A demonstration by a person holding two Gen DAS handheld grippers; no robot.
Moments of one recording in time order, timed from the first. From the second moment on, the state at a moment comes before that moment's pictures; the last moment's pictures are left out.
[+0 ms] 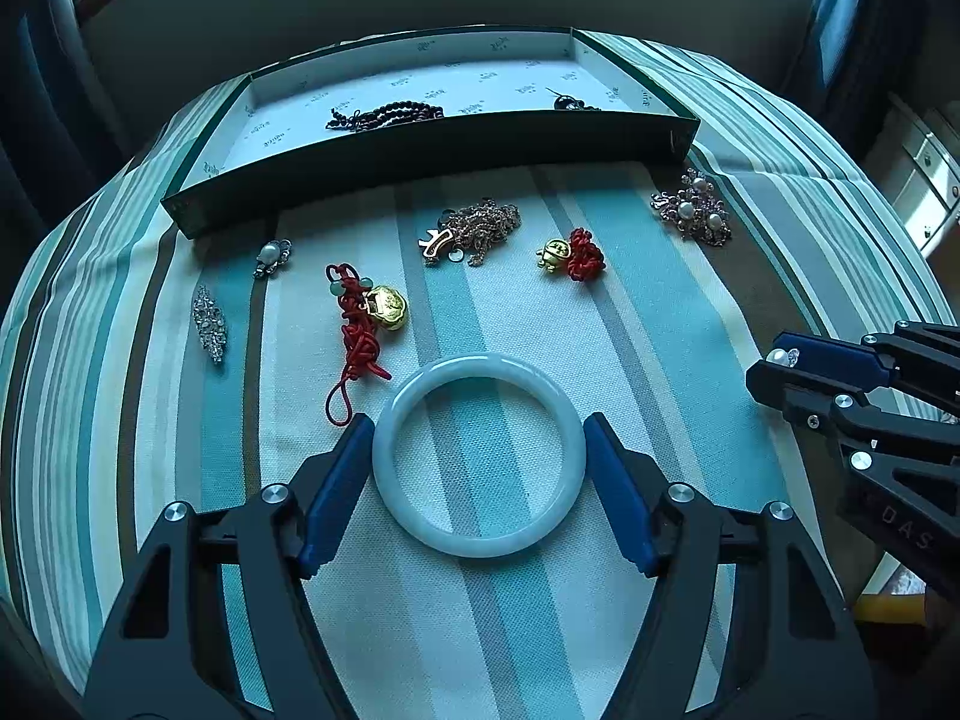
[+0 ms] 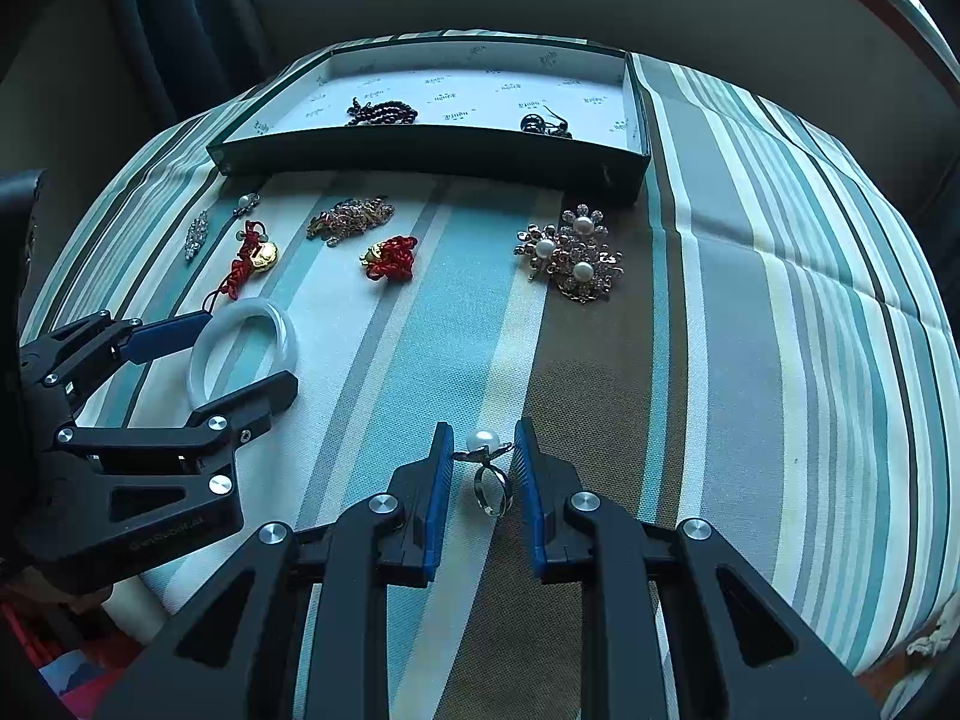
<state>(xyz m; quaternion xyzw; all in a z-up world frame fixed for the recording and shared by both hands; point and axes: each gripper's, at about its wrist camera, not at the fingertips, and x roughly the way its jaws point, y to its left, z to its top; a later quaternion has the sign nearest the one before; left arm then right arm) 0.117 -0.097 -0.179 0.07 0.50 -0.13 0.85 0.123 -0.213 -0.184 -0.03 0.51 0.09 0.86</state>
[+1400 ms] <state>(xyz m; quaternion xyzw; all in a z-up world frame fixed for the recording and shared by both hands) 0.293 -0.031 -0.140 0.06 0.43 0.00 0.90 0.298 -0.167 -0.144 -0.03 0.42 0.08 0.90</state>
